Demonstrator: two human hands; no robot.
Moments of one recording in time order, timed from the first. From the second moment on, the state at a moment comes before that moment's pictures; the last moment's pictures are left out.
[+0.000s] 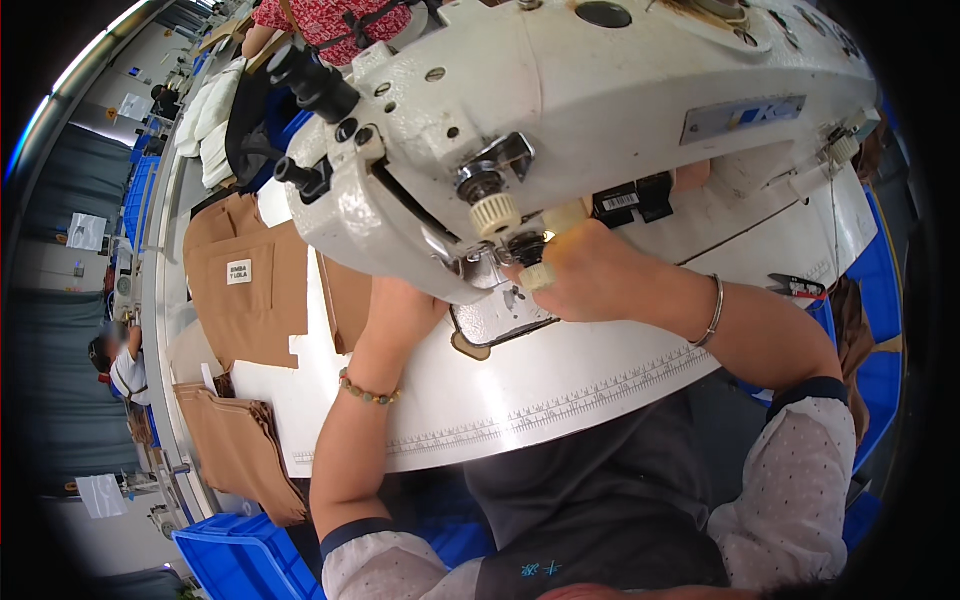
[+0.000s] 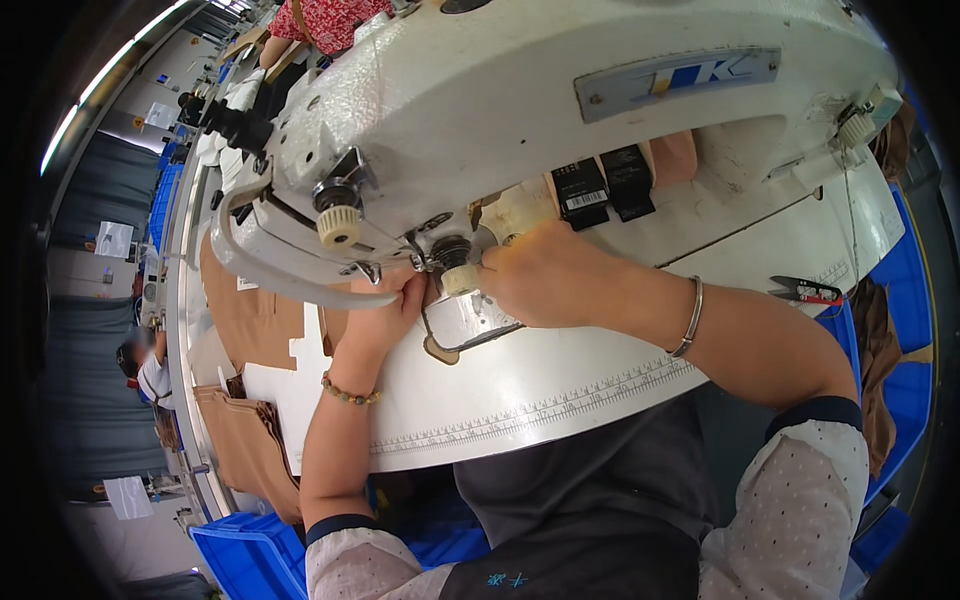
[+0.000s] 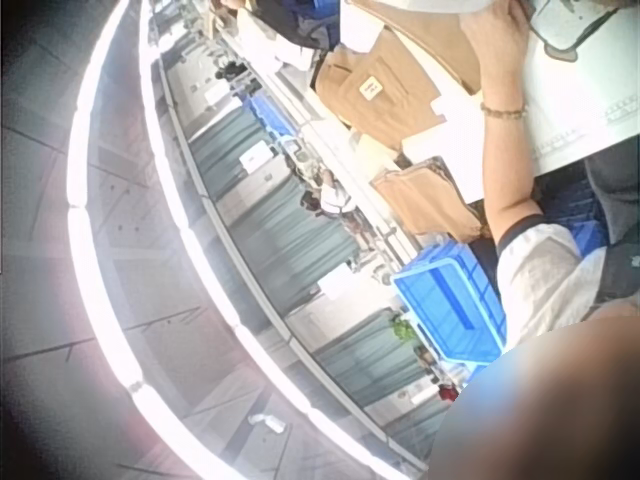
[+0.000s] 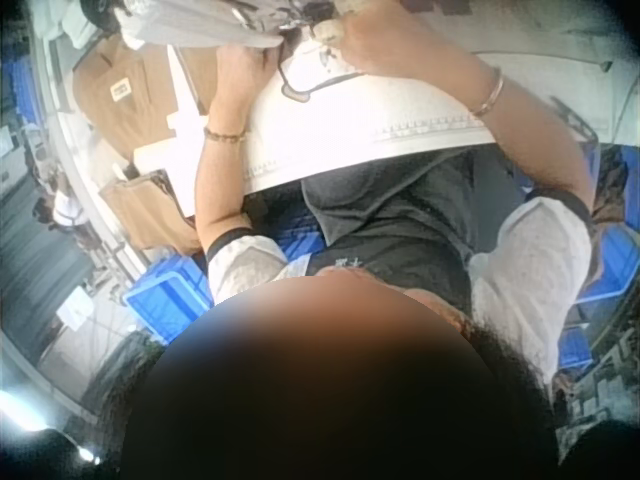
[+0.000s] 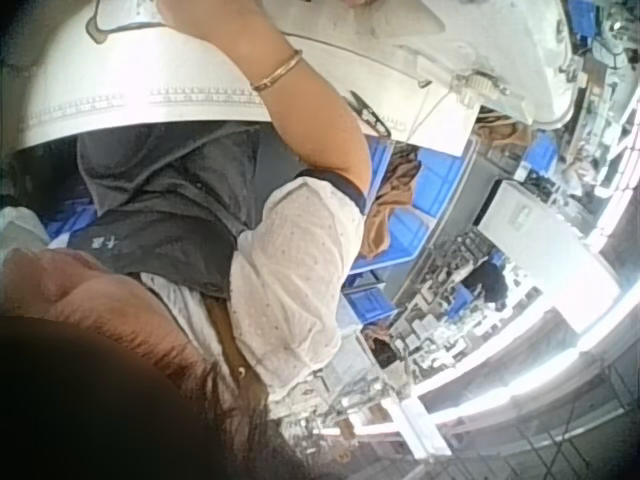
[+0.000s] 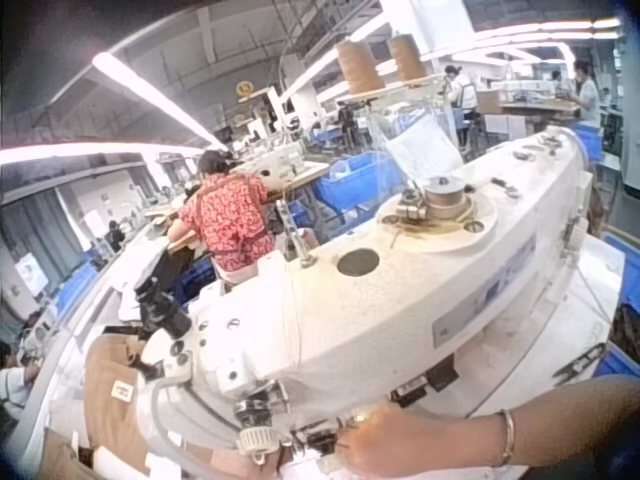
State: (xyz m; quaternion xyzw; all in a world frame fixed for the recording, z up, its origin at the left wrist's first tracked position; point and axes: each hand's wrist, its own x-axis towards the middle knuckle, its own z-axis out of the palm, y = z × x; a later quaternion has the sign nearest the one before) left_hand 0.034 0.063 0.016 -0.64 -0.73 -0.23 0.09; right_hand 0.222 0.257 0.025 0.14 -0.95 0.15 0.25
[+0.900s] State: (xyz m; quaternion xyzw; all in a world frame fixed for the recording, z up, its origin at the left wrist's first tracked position) left_hand 0.067 0.027 0.083 -0.51 -0.83 -0.09 0.21; right_hand 0.236 0.223 0.027 0.37 -0.89 0.19 0.19
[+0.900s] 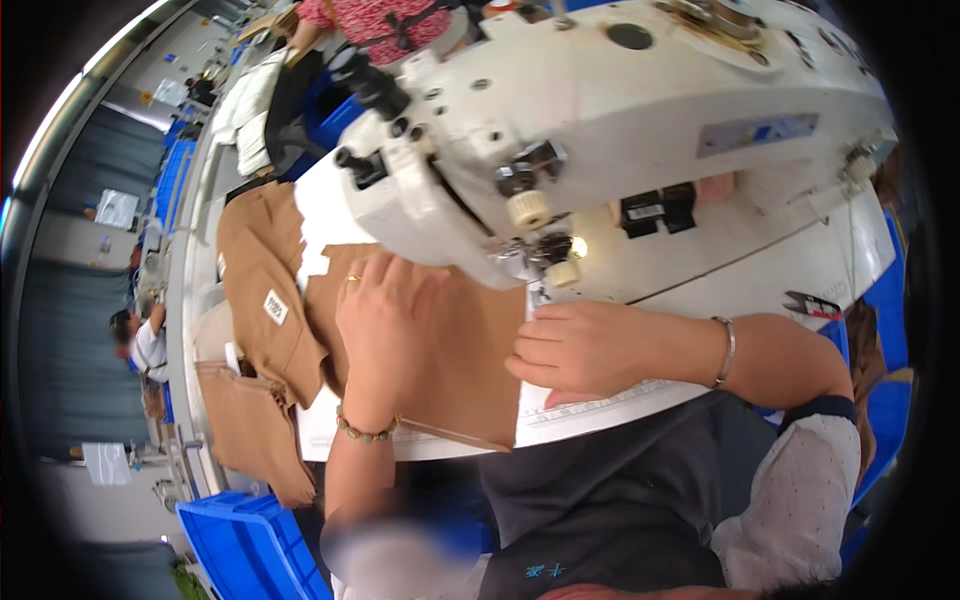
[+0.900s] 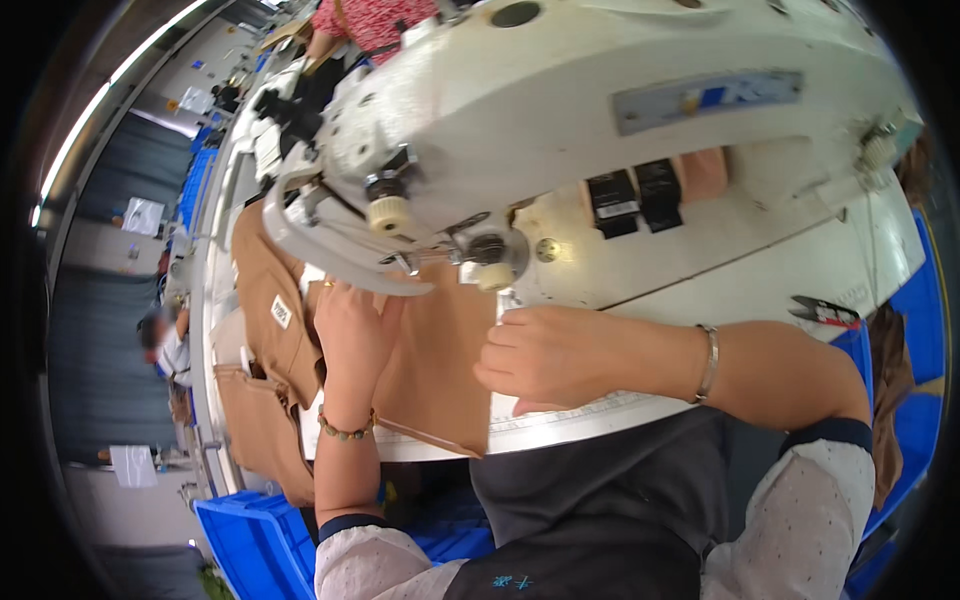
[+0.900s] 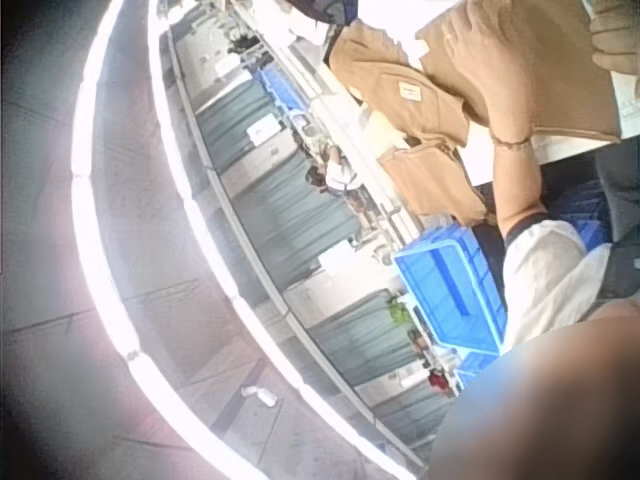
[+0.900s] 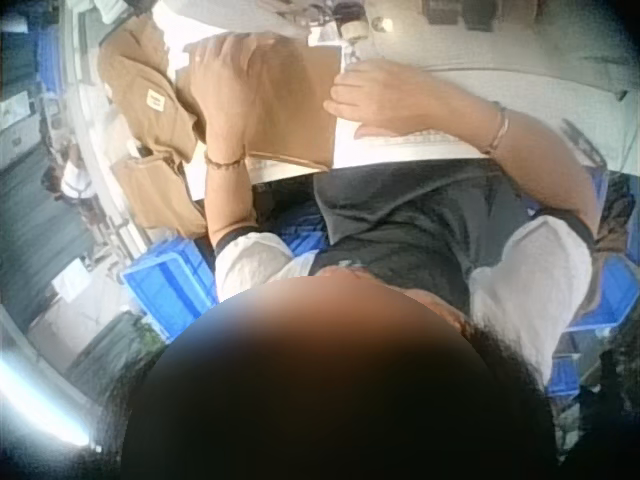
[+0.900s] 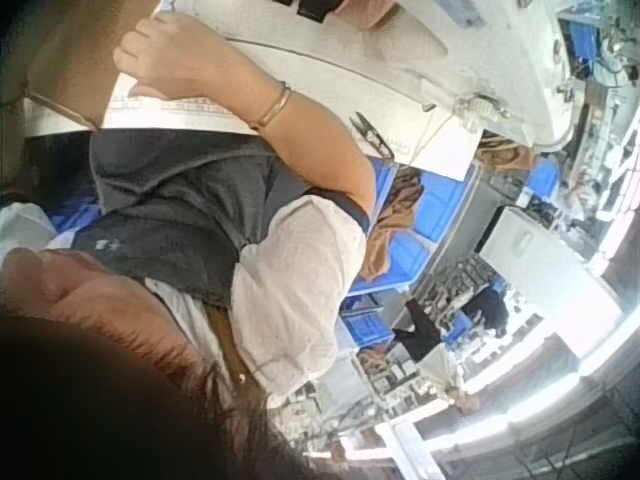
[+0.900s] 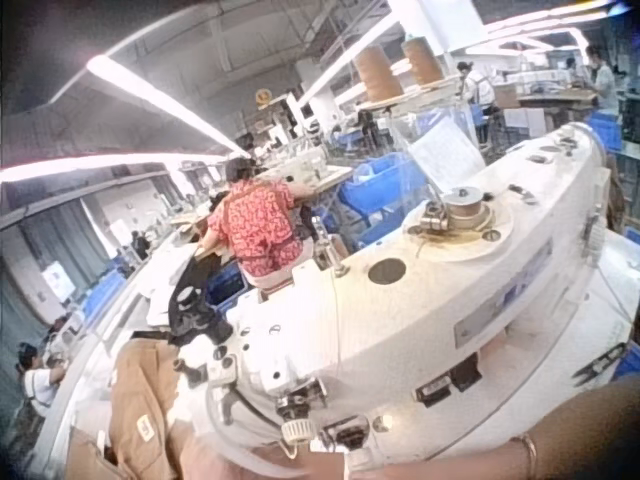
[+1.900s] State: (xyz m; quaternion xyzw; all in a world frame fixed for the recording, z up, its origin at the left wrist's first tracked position) left_hand -0.071 -0.019 0.105 -0.36 -0.80 -0.48 -0.07; right_hand 0.237 0.225 0.031 0.37 -0.90 0.15 0.16
